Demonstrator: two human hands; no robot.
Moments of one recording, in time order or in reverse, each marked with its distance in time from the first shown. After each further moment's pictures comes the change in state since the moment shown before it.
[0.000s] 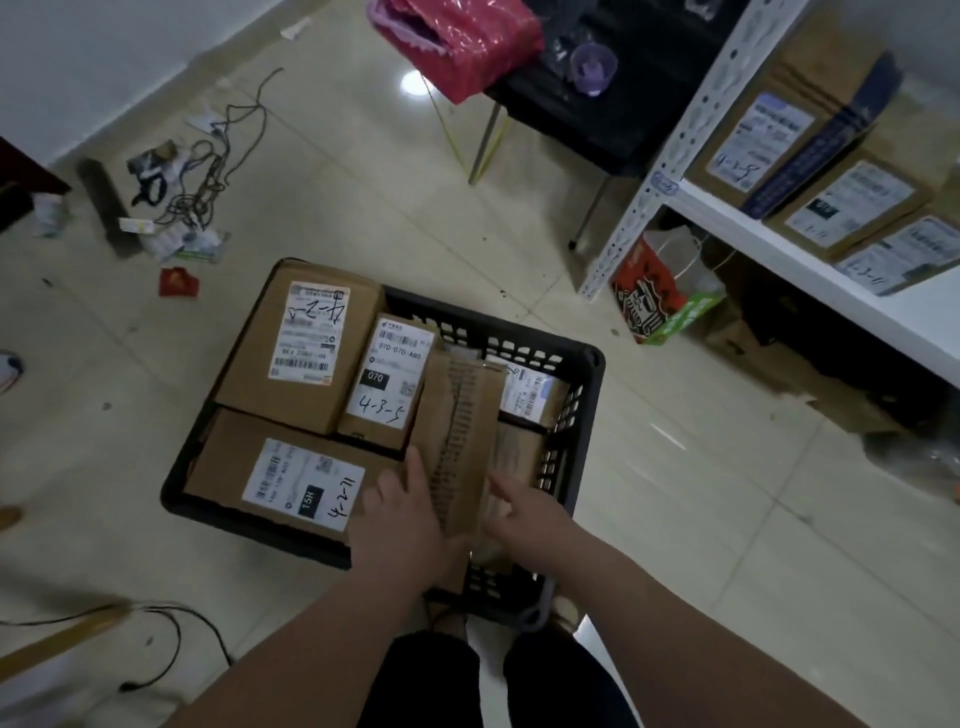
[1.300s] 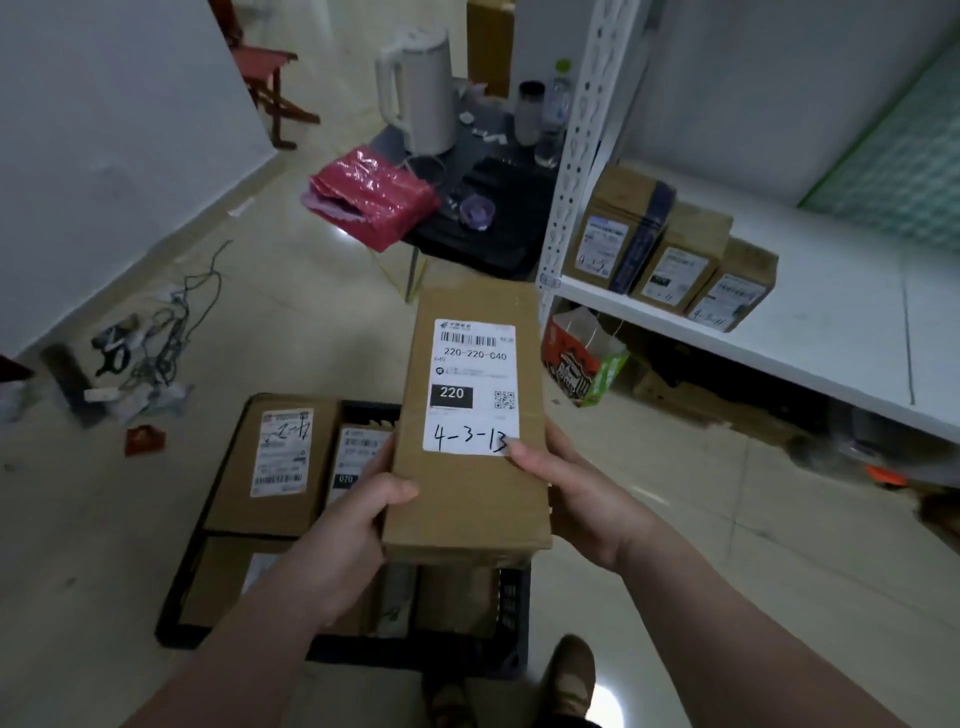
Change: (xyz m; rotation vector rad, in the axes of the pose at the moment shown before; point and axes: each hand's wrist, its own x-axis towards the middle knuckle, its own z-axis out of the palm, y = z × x) left_hand -0.086 0.002 -0.146 -1.514 -0.419 0.446; right_hand -0.113 -0.023 -0.083 0.925 0.152 -0.274
